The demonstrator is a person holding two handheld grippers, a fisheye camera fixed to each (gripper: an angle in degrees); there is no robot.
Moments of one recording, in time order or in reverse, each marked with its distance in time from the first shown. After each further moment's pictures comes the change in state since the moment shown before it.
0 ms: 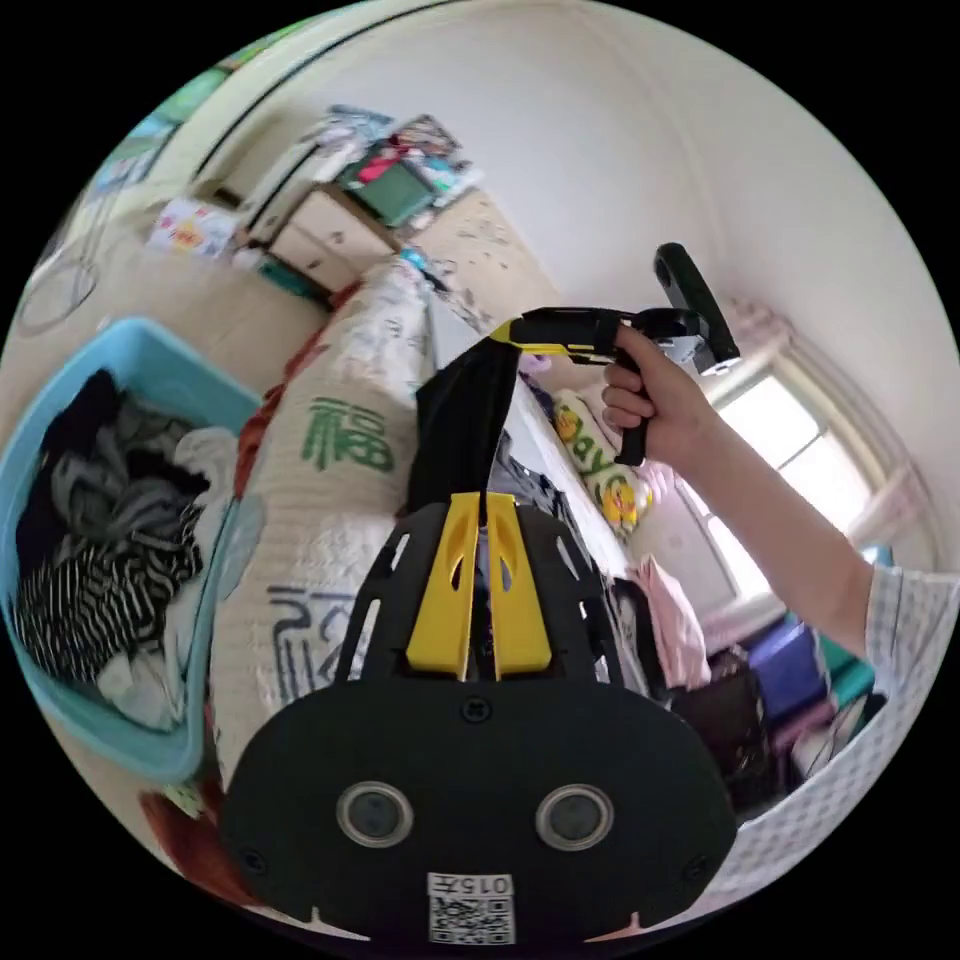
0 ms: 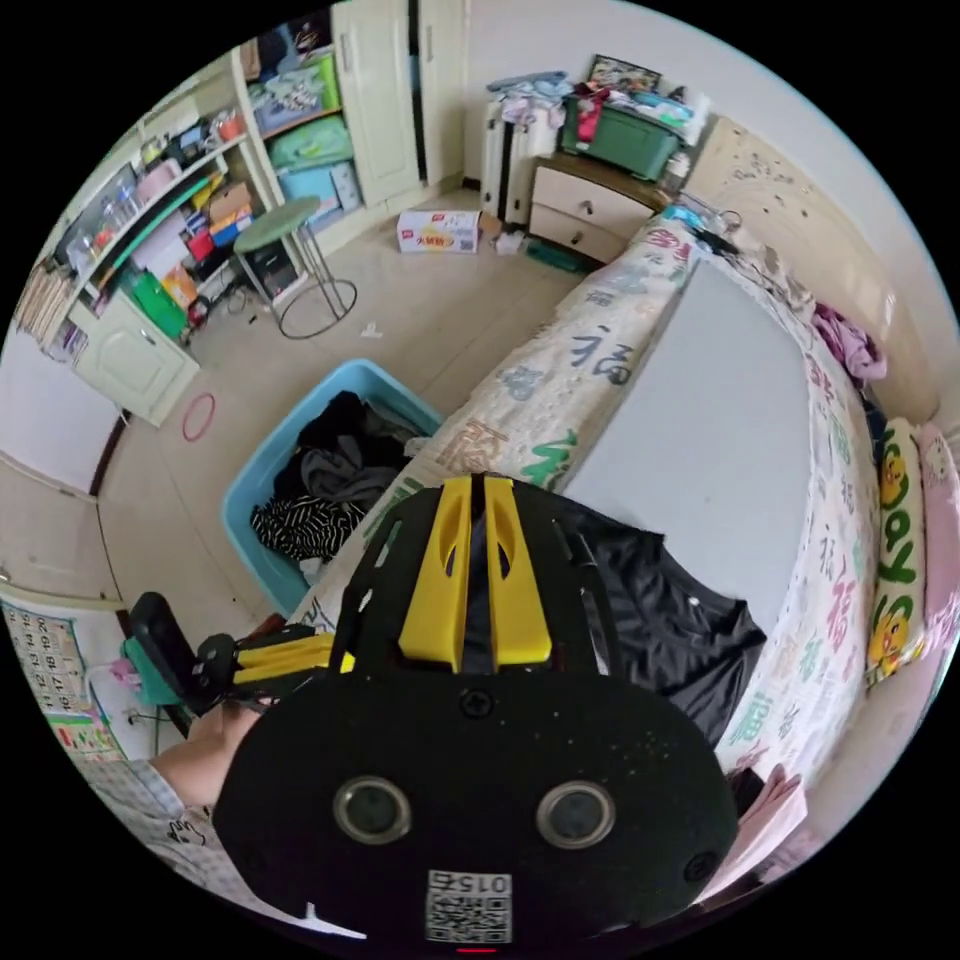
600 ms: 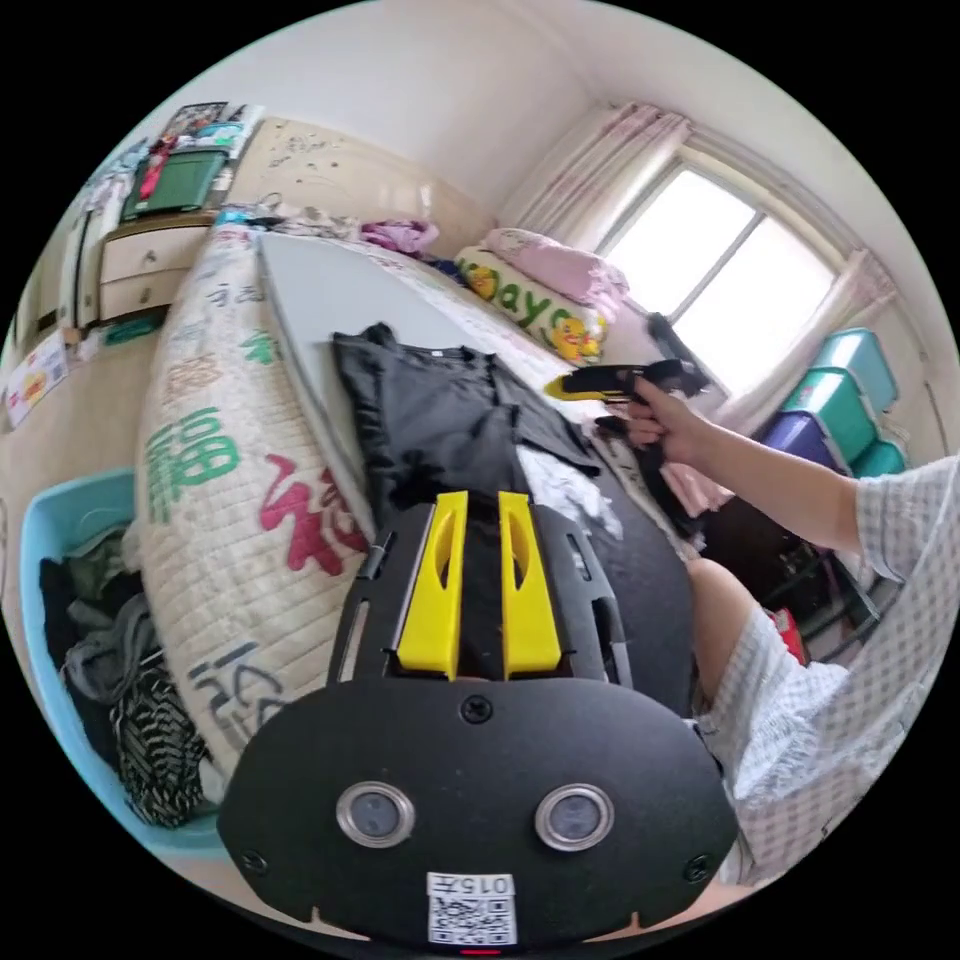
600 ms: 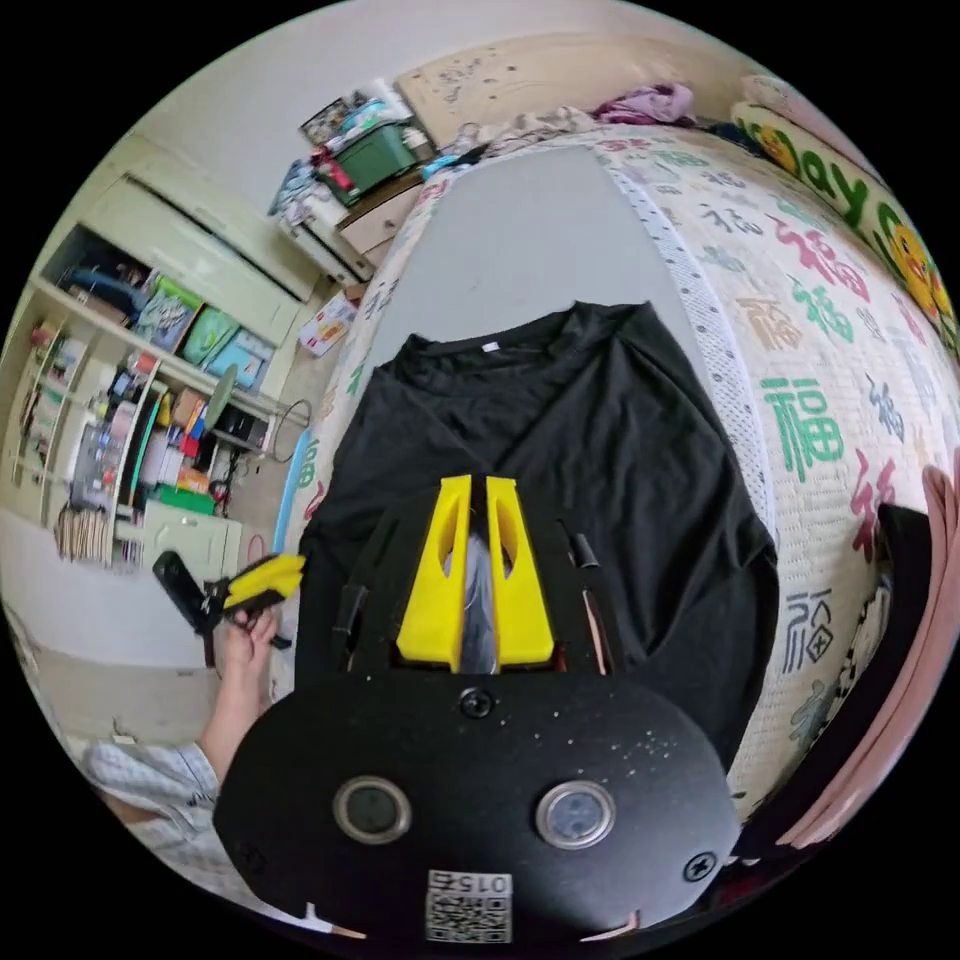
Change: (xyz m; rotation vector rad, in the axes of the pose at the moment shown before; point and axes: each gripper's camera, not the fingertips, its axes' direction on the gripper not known) left arm 0.068 0.053 0.079 -0.269 -0.155 0.265; right arm 0.213 0.234 -0.042 0.095 -0.276 0.451
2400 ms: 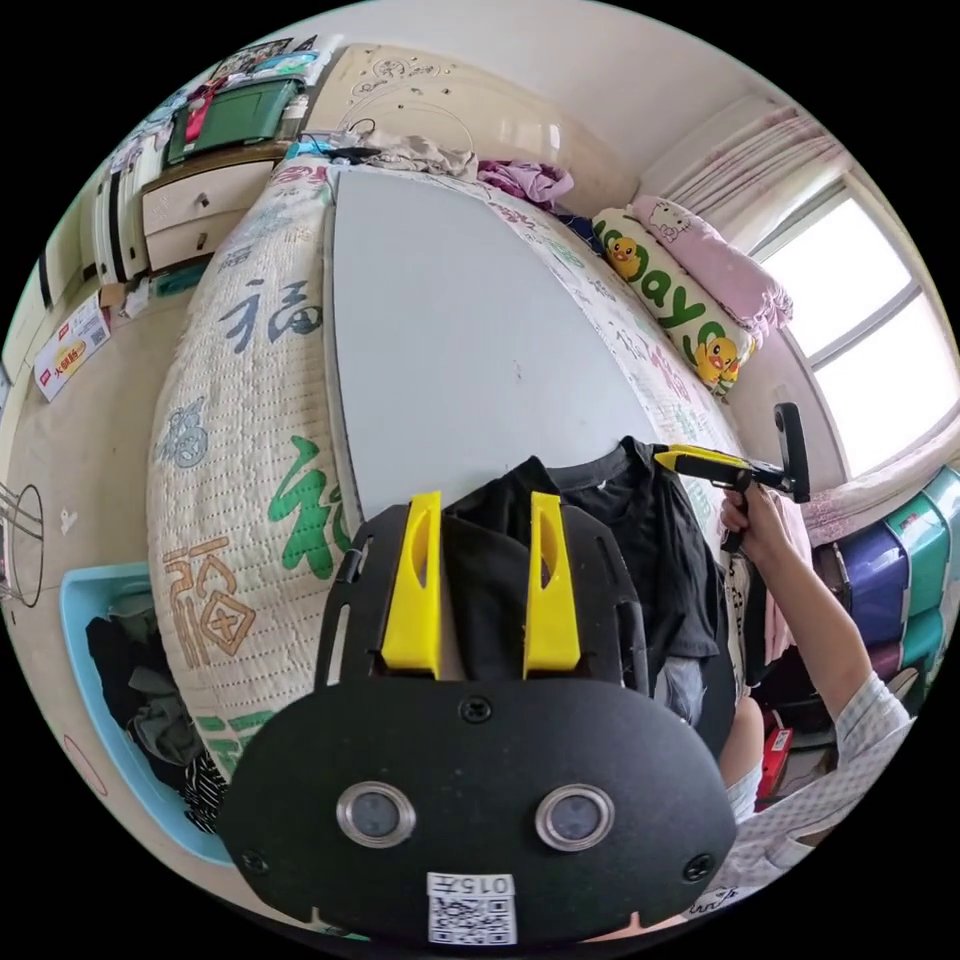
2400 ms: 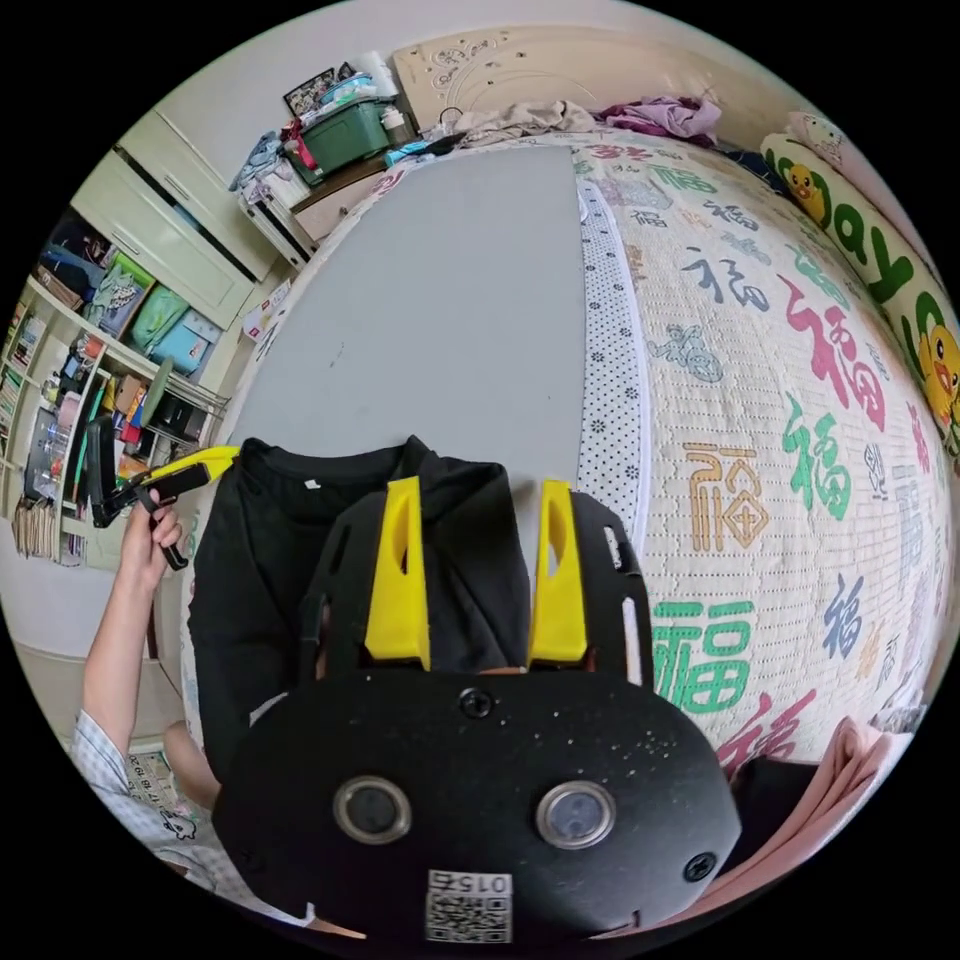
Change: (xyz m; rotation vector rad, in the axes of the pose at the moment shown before) left arm -0.052 -0.258 0.163 -0.218 -0.104 -0.165; right arm 0.138 -0.167 -0.132 -0.044 0.164 0.009
